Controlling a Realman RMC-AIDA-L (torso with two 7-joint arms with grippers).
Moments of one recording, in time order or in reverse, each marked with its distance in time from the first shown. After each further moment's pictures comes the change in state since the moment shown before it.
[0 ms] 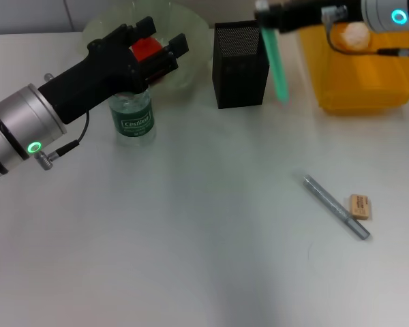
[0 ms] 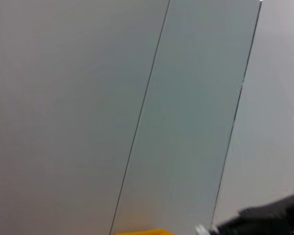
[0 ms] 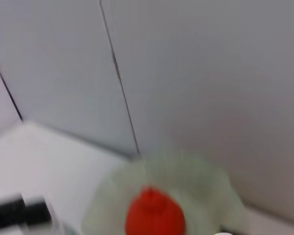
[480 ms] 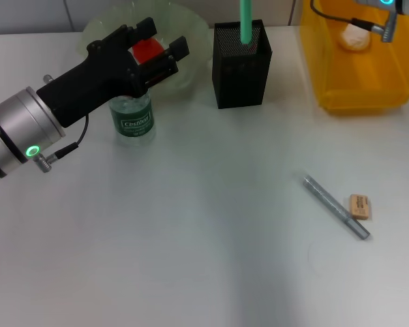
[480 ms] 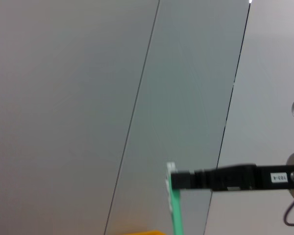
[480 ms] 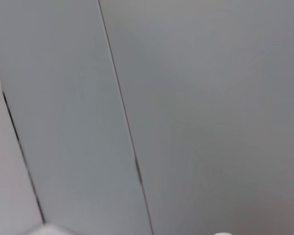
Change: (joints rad) left arm 0.005 0.000 -0.003 0.000 0.008 0.021 0.011; right arm -0.001 -0.002 0.002 0.234 0.573 0.261 -0.527
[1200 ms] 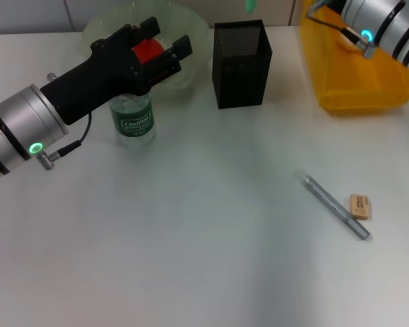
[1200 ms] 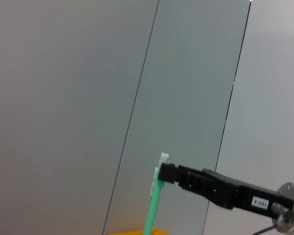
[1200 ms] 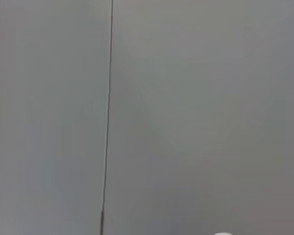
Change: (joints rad) left arm -0.012 0.002 0.006 -0.003 0.000 -0.012 -0.013; right arm 0.097 0.007 -0.012 0.548 0.864 -0.056 -1.165
